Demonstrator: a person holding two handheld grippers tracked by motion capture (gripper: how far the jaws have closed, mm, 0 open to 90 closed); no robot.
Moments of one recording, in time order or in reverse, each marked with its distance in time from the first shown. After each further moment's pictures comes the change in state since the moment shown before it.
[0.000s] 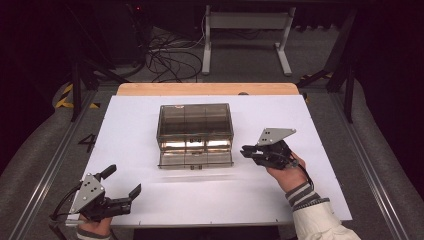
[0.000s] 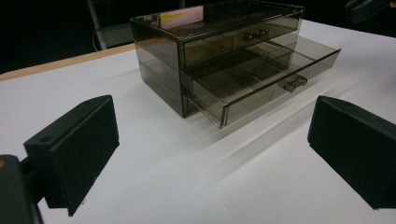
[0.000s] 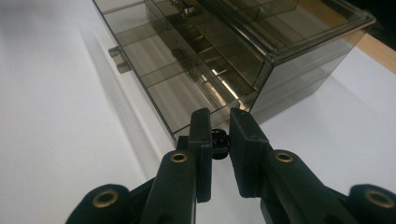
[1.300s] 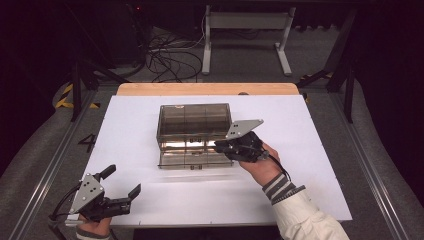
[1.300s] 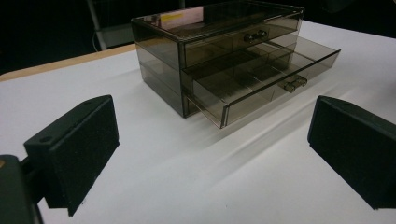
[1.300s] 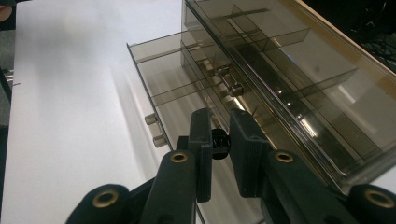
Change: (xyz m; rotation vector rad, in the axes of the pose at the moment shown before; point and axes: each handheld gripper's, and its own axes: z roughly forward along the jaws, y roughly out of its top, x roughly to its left) left arm 0.001 0.000 -0.001 -0.004 0.002 -0.001; right arm 0.027 0.062 0.040 -0.010 0.076 -0.076
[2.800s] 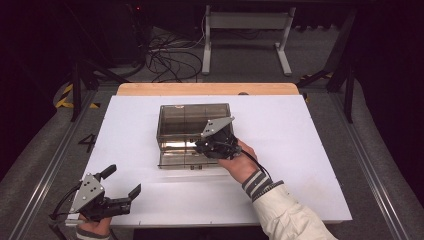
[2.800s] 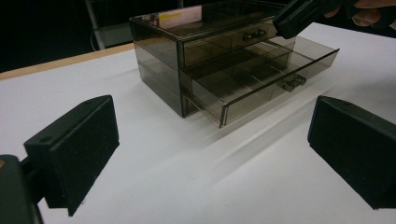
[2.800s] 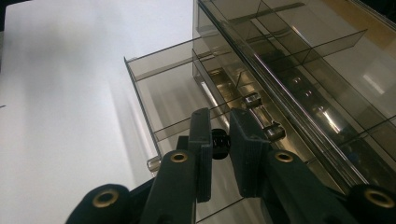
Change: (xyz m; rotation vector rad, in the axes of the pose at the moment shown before) left arm 0.001 0.000 0.001 0.004 -0.010 0.000; right arm 0.005 0.021 0.058 0.044 0.048 0.033
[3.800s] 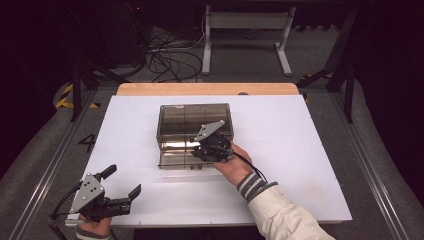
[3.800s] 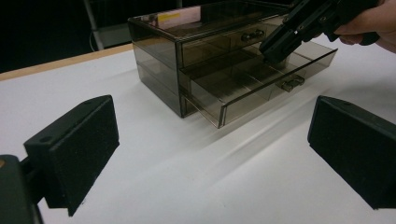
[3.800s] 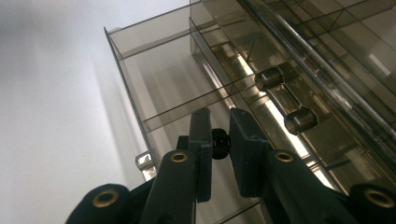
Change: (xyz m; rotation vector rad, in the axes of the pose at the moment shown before) left arm 0.000 0.000 0.000 -0.001 -0.003 0.003; right arm 0.003 -0.008 0.028 0.084 -0.009 0.016
